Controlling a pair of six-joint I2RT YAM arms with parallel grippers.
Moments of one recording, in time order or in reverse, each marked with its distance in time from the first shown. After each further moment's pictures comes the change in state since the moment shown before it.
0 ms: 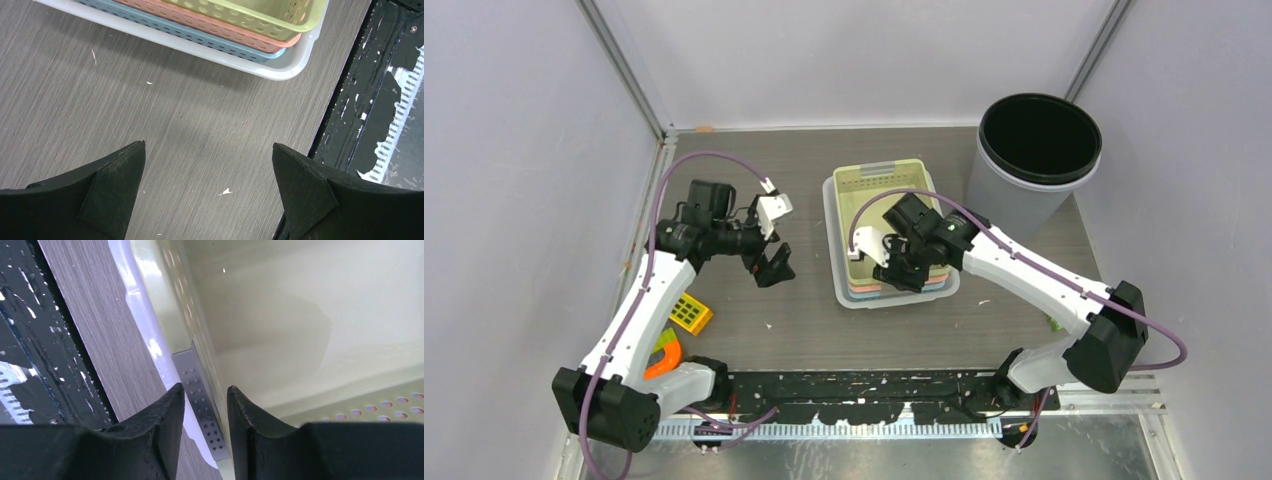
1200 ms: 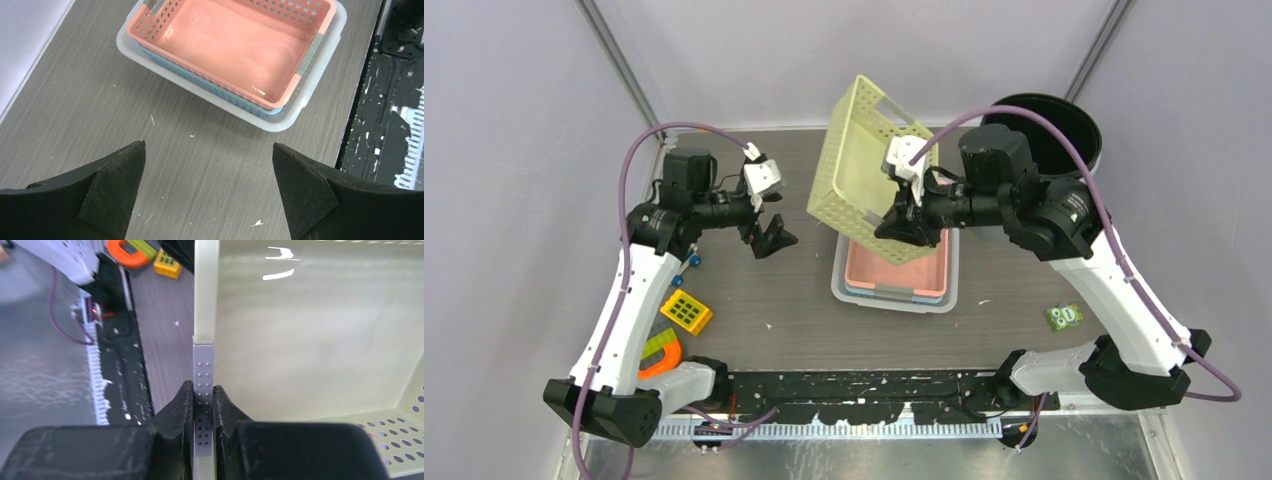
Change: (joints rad) left arm 0.010 0.021 0.256 0.018 0.069 0.008; right arm 0.007 -0.137 0.582 -0.088 -0.227 0.274
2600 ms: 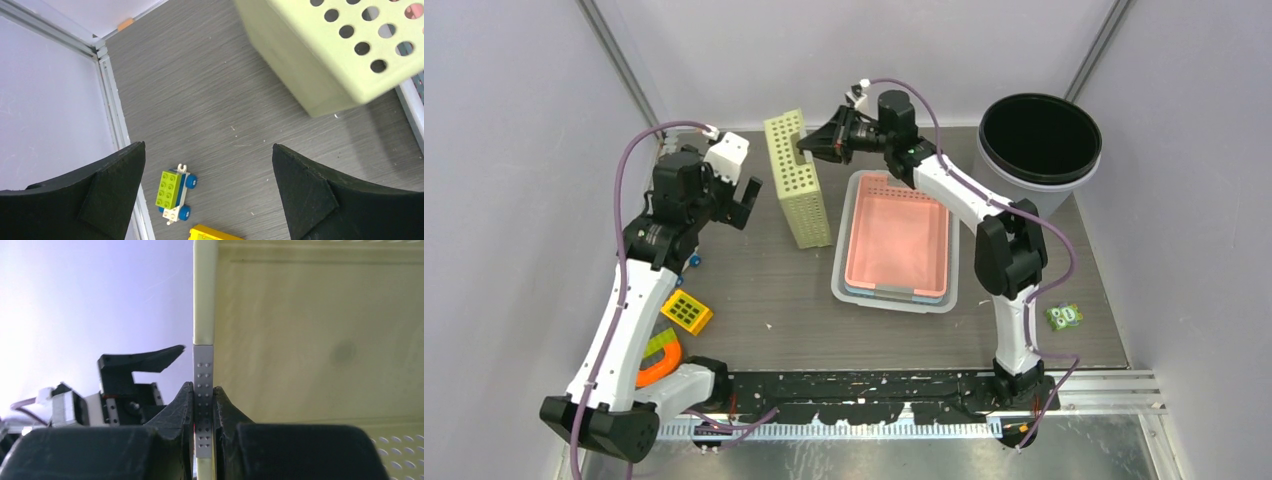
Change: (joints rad) left arm 0.006 -0.083 -0.076 0.167 -0.834 -0.260; right arm -0.284 0.805 0.025 1.217 -0.408 1.592
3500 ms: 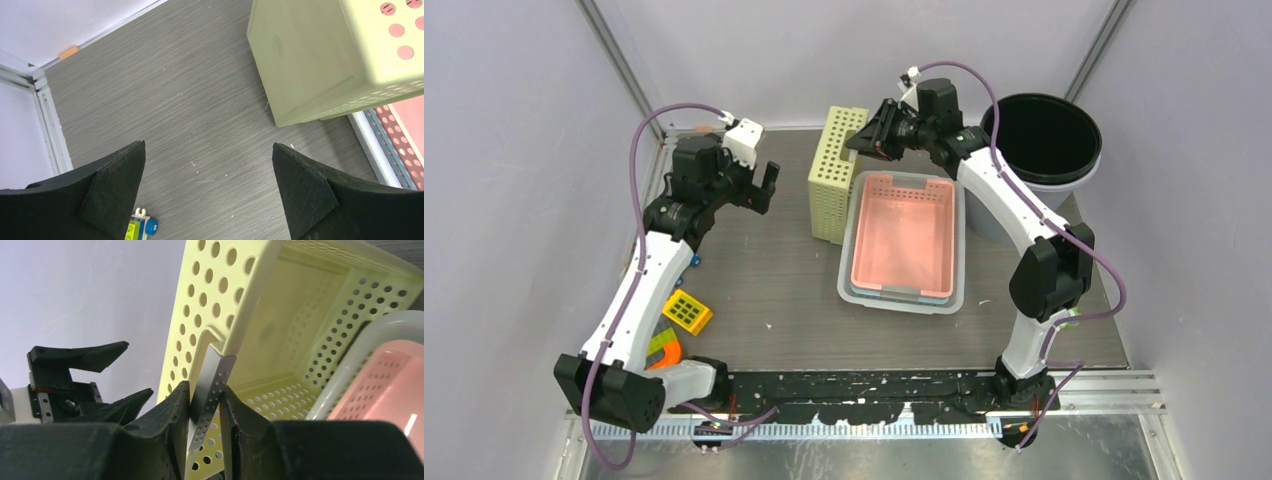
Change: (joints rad) left arm 0.000 0.147 0.000 0.164 0.168 -0.102; right arm -0.114 -0.240 -0.076 -0.516 0.279 -0.450
